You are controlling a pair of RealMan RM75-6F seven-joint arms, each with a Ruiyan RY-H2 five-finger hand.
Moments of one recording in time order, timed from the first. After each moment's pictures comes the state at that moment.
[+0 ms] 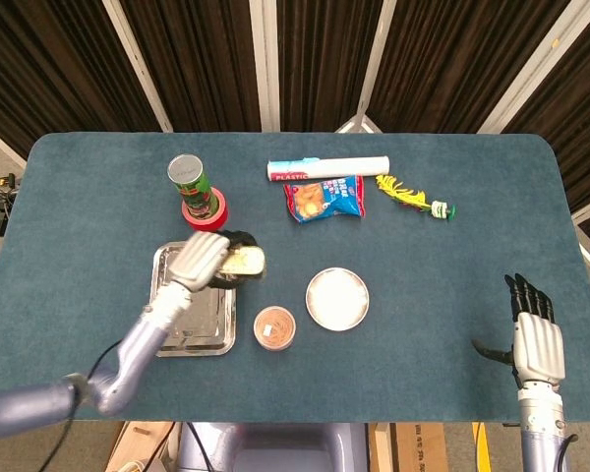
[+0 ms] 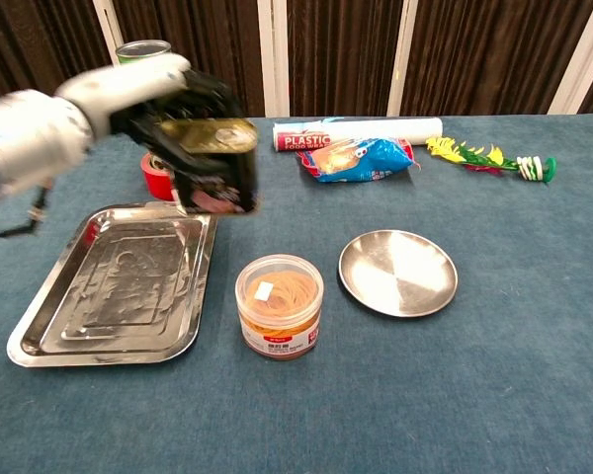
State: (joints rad) left arm -0.76 -1.51 -0.24 -1.55 1.24 1.06 0.06; right arm 0.13 -1.29 0.16 -1.82 -1.17 1.44 -0.21
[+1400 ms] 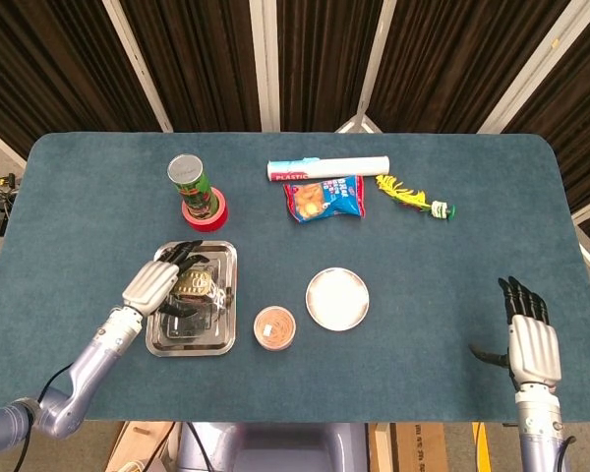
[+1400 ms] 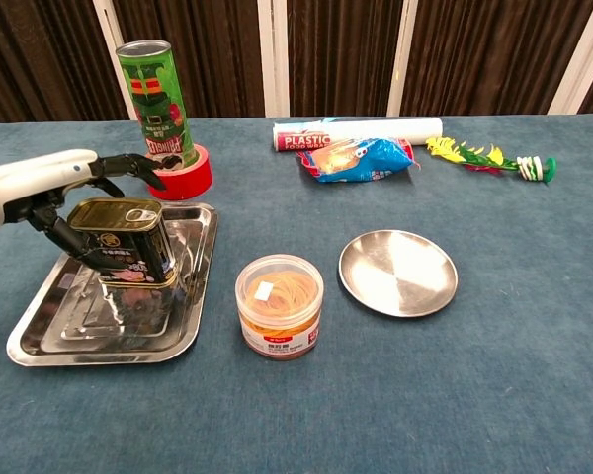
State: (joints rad) left arm -0.62 -1.47 -0.08 -1.42 1.37 1.02 -0.14; right arm 0.13 -1.27 0.14 -1.82 -1.18 1.42 -0.23
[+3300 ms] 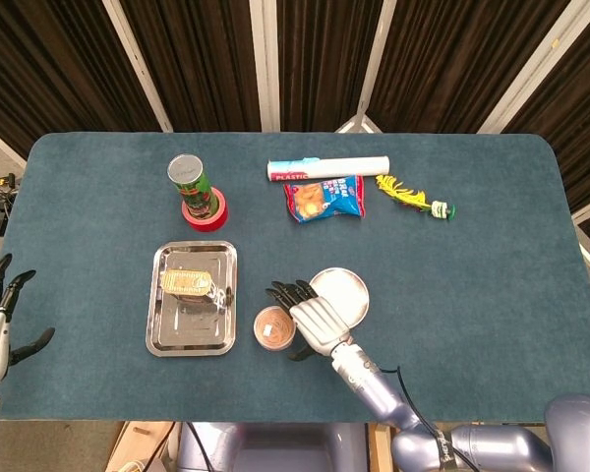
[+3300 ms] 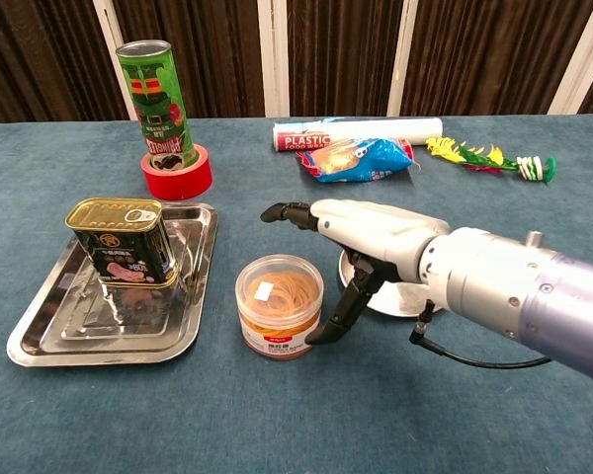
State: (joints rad) left arm -0.09 -1.24 -0.06 -1.65 1.49 1.70 0.21; right arm 0.71 -1.72 0.21 -1.68 -1.07 0.93 -0.43
